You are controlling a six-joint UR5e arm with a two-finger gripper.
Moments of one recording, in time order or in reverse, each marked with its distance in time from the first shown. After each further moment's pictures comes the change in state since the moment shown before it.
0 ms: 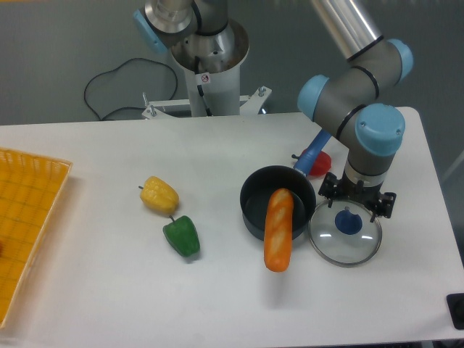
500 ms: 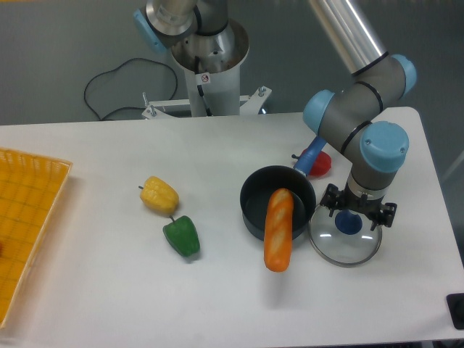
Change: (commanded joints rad) arm -0.003 -0.038 0.029 -0.008 0.003 -0.003
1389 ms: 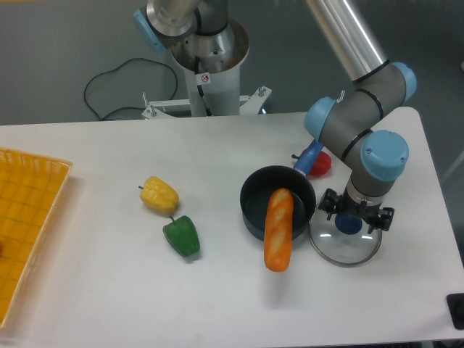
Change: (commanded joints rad) arm -0.002 -0.012 -0.005 -0.003 -0.006 -0.014
